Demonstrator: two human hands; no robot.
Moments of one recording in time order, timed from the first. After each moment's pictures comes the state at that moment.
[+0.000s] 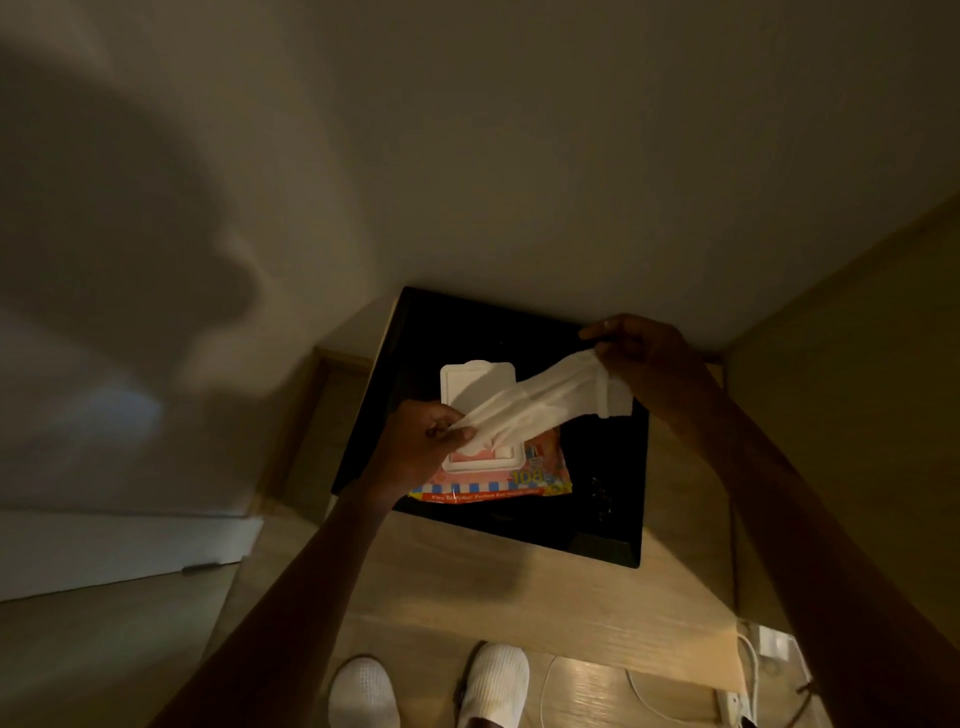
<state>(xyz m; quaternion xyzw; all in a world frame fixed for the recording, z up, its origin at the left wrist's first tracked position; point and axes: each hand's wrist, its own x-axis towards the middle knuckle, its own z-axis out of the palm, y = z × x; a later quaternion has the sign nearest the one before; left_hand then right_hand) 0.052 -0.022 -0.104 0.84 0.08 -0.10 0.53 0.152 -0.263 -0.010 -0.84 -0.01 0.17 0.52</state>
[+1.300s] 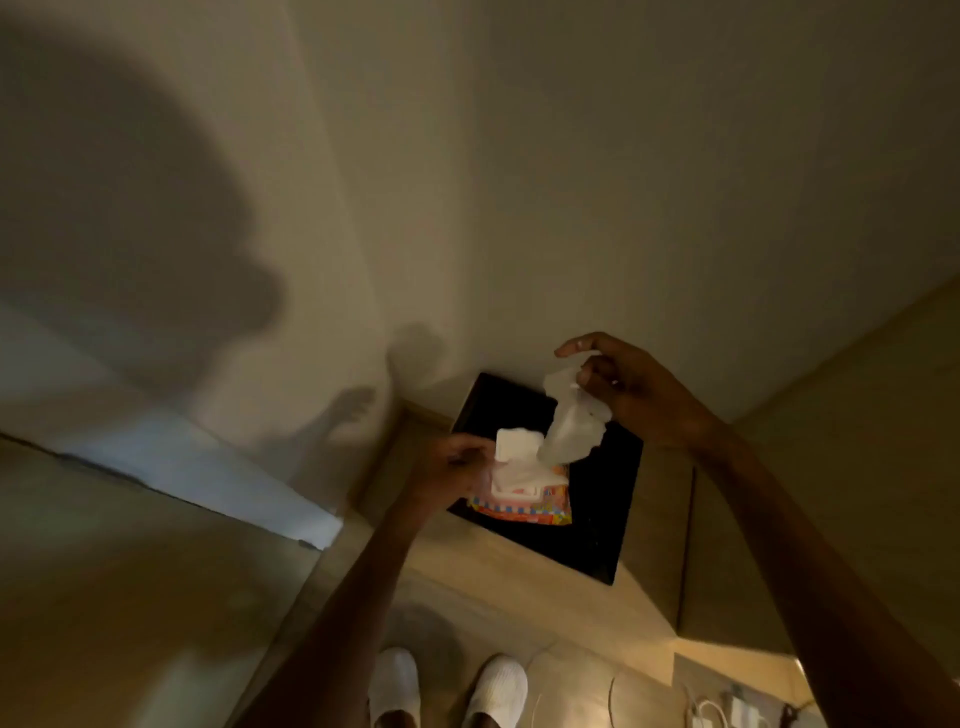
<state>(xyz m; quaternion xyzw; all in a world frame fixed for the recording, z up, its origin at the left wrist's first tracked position) -0.033 -0.011 0.138 0.75 0.24 -0.09 0.61 0.092 -0.206 0.270 -0.81 -0.27 0.23 0.46</state>
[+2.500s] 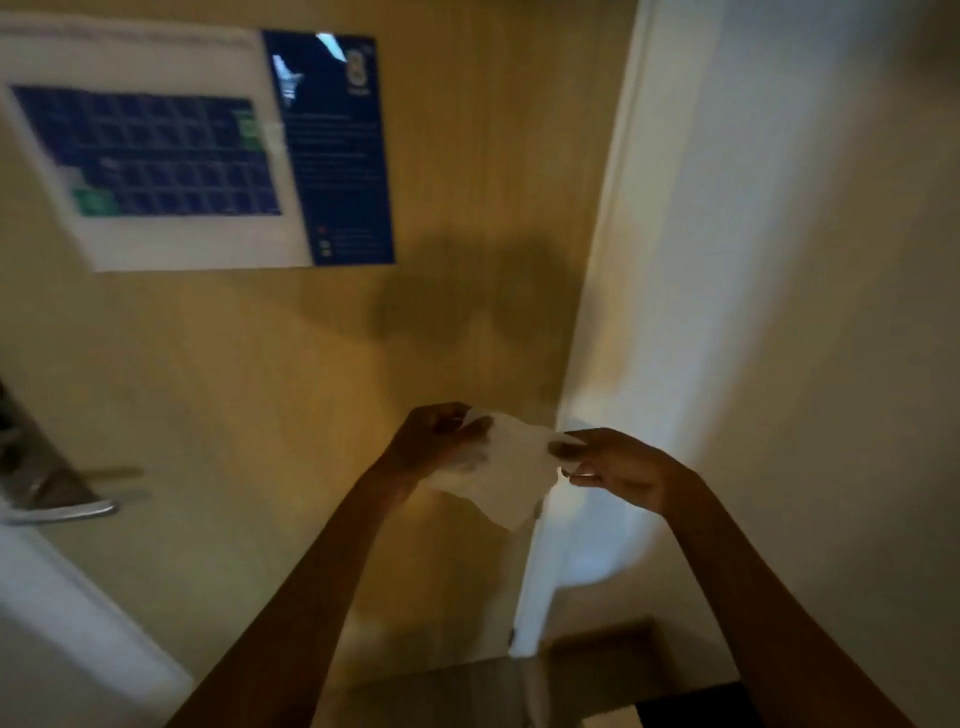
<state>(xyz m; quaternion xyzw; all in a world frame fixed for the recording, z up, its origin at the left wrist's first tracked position) -0.379 0.126 0.475 0.61 0.43 0.36 0.56 -0.122 0.089 0.470 -0.57 -0.48 0.58 0.32</state>
